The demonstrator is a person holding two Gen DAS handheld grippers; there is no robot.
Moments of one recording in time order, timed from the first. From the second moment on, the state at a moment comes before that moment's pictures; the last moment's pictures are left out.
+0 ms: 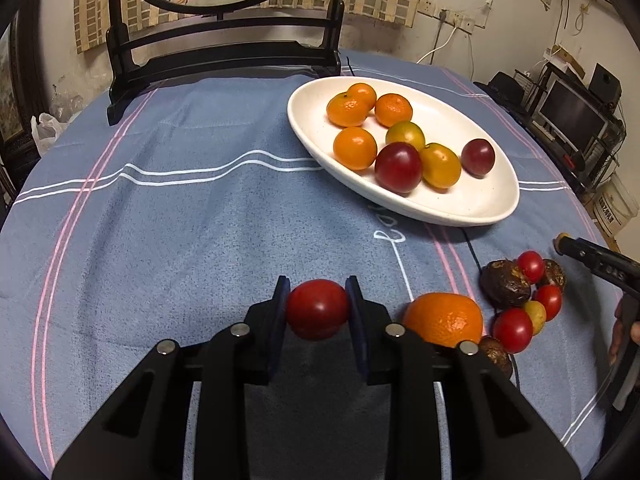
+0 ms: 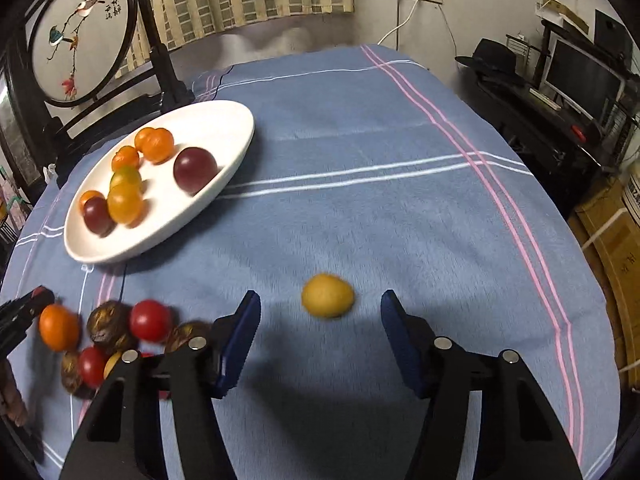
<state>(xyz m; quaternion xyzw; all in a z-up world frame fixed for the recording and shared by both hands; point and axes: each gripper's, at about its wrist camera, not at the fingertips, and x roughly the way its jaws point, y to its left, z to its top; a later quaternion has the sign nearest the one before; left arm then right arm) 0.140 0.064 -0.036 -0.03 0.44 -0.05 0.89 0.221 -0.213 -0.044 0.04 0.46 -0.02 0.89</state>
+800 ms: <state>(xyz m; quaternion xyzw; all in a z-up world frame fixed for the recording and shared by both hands) 0.192 0.047 0.022 -0.04 0.40 -0.05 0.91 0.235 -0.105 0.026 0.02 0.37 0.14 0.92</state>
